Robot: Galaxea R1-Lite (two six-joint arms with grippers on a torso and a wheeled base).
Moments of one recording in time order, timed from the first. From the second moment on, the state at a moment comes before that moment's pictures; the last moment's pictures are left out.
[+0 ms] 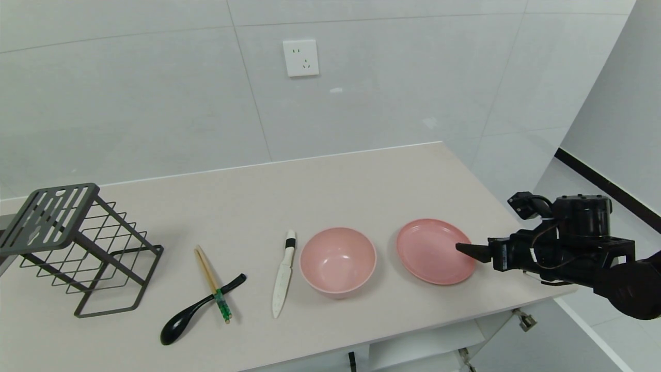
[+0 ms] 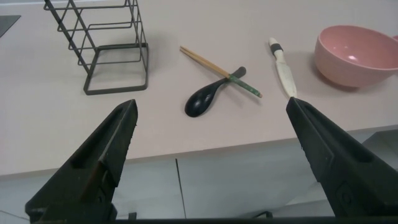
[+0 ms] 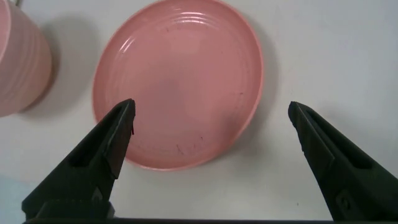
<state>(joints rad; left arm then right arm) 0.00 0.00 0.00 0.00 0.04 -0.04 0.16 1.91 -0.66 -0.81 0.33 0.04</state>
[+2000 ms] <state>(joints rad) 0.00 0.00 0.00 0.00 0.03 -0.03 0.18 2.17 -0.79 -0.91 0.26 0.04</state>
